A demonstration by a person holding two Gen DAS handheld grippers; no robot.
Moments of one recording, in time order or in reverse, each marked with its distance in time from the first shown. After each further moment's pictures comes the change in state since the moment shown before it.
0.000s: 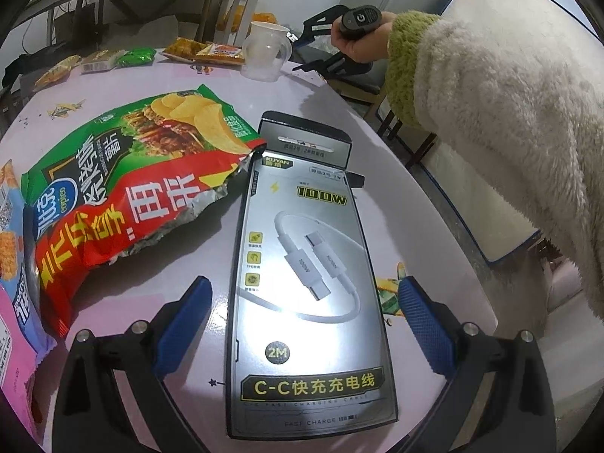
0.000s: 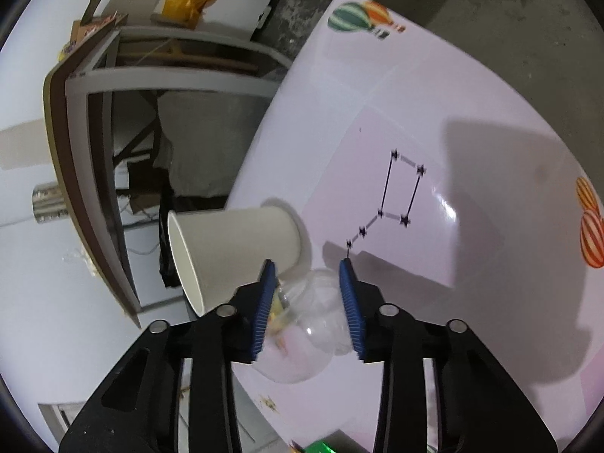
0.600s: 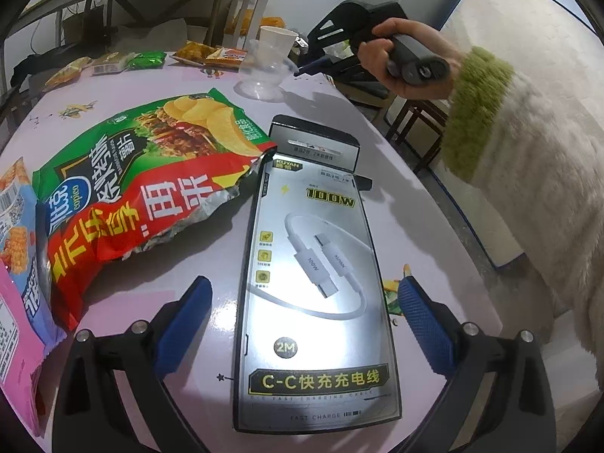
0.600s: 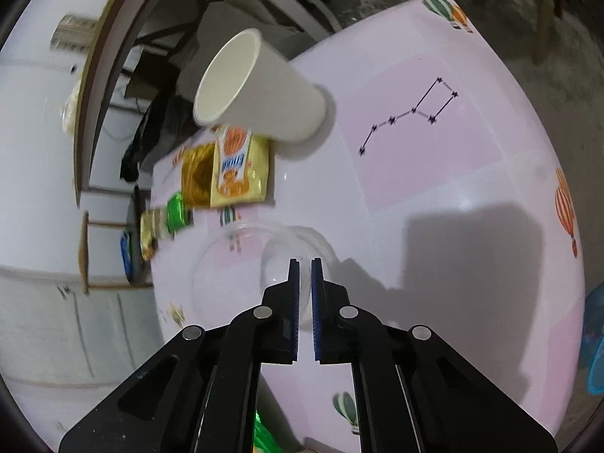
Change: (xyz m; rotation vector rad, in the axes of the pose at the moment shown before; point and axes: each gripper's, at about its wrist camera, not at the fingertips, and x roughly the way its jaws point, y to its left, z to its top) left arm -0.005 0.001 -0.003 -0.012 -0.012 0.041; right arm -0.017 0.013 -0.076 -0.473 0.067 -0.188
